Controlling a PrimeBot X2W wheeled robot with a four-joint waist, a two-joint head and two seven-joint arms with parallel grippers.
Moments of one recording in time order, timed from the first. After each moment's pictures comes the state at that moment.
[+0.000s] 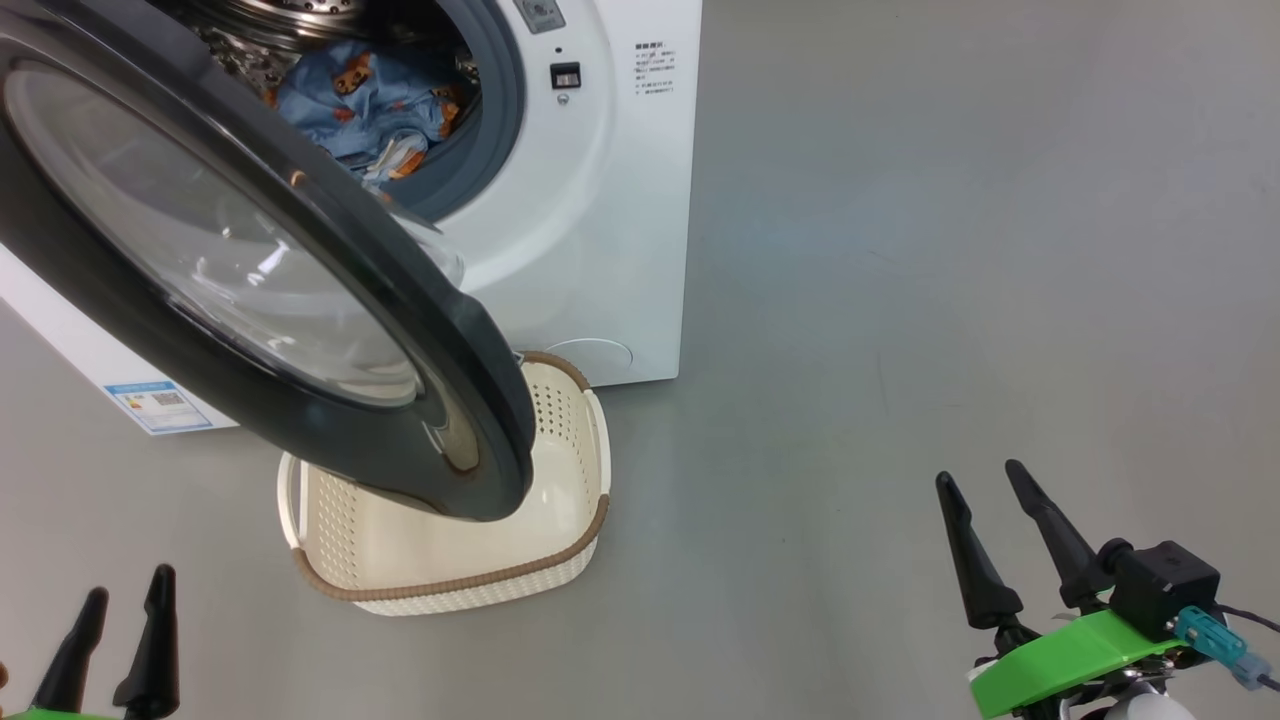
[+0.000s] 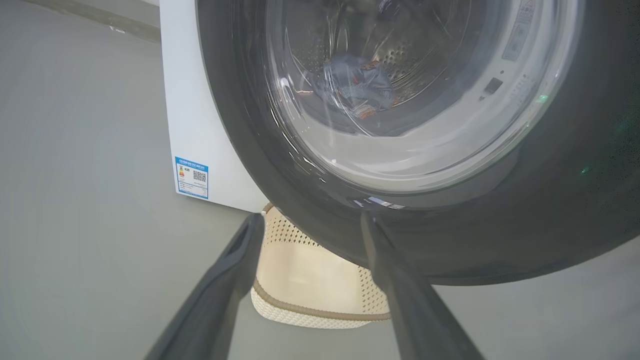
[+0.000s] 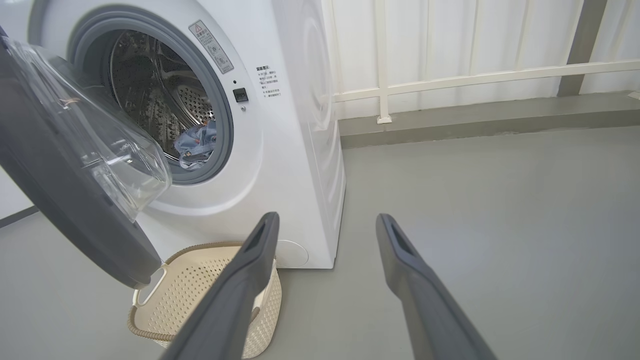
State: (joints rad) left arm -0.01 0.43 -0.13 0.27 -0.89 -0.13 -0.25; right arm -0.08 -0.13 0.07 0.18 0.31 0.13 -0.26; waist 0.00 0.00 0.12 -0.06
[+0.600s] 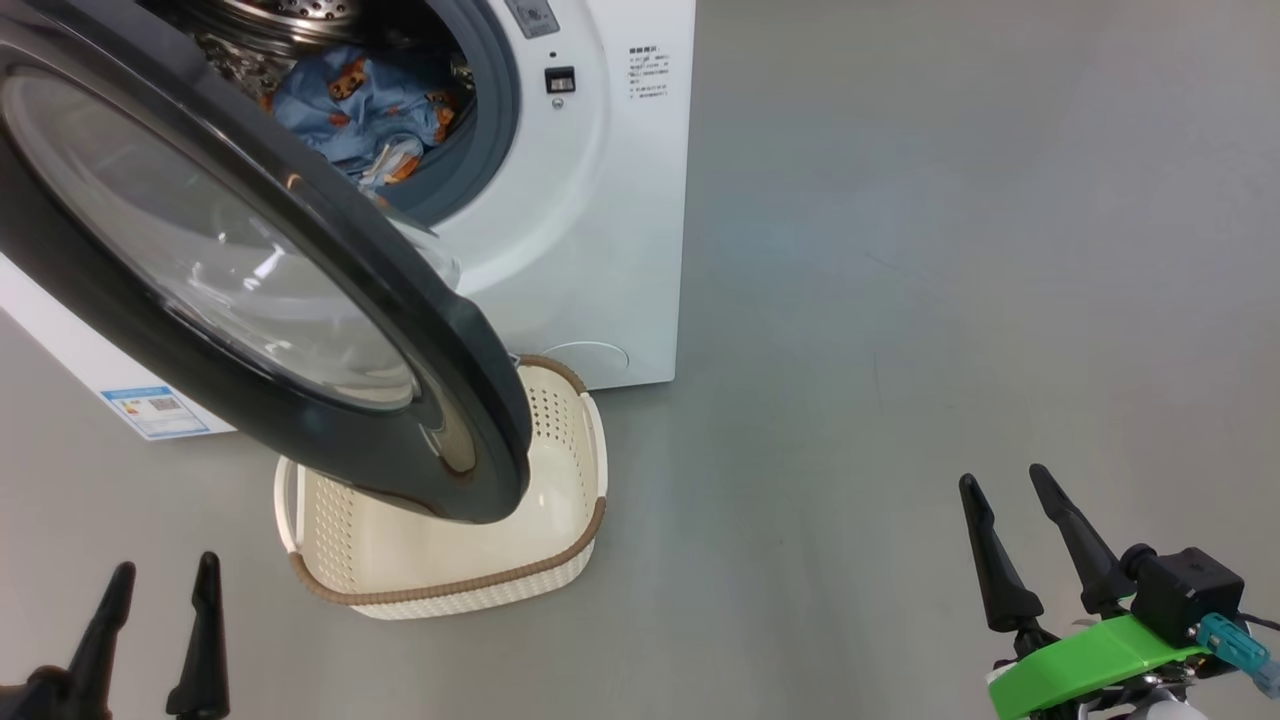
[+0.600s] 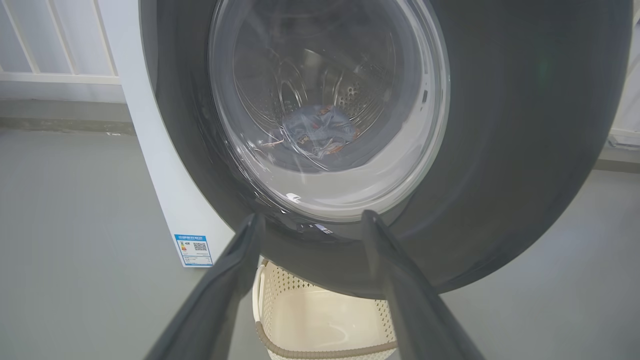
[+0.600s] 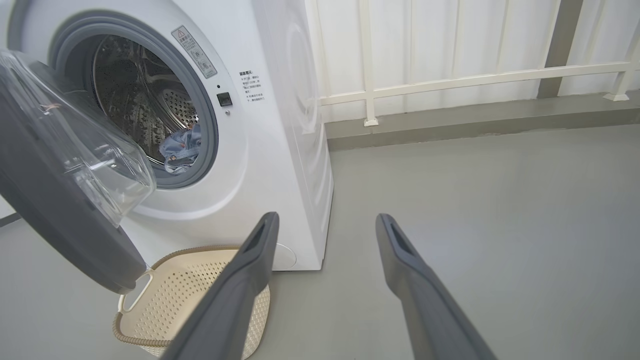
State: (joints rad) left arm 0.08 0.26 0.02 0.06 -0.45 -0.13 -0.26; right arm -0.06 -0.14 0.04 0.17 0.31 0.13 -0.26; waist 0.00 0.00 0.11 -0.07
